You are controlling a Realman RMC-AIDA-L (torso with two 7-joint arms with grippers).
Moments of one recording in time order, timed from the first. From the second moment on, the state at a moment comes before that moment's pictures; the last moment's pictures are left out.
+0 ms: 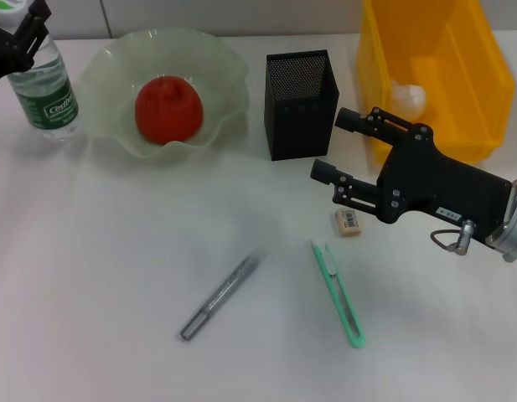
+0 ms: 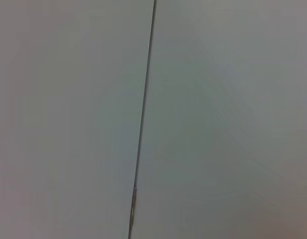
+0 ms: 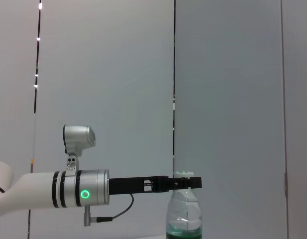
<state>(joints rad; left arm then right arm) -0.42 -2.07 0.84 0.49 1.06 1.09 -0.89 0.47 2.09 -0.96 -0.30 -1.38 -1.59 0.70</state>
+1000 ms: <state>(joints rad) -0.43 -2.07 0.84 0.45 1.05 1.07 -0.84 0.47 2.09 -0.96 -0.30 -1.38 -1.60 0.70</state>
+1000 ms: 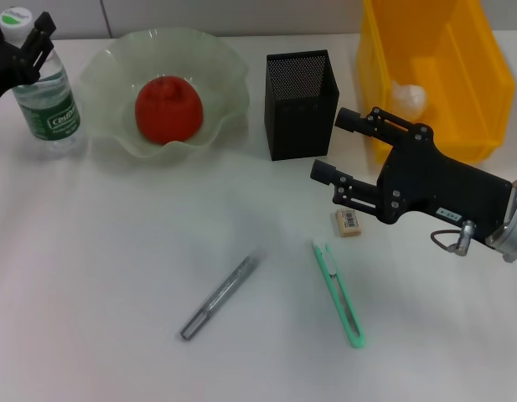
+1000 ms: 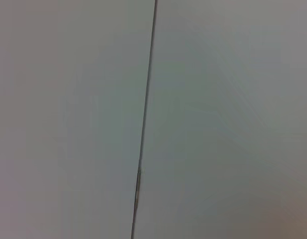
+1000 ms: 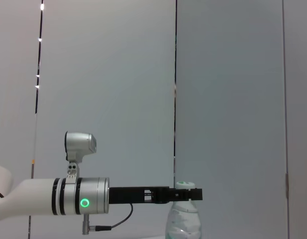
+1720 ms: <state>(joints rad) -0.43 -2.07 0.84 0.43 1.04 1.07 -0.84 0.46 2.09 -0.96 -0.29 -1.38 -1.60 0.69</state>
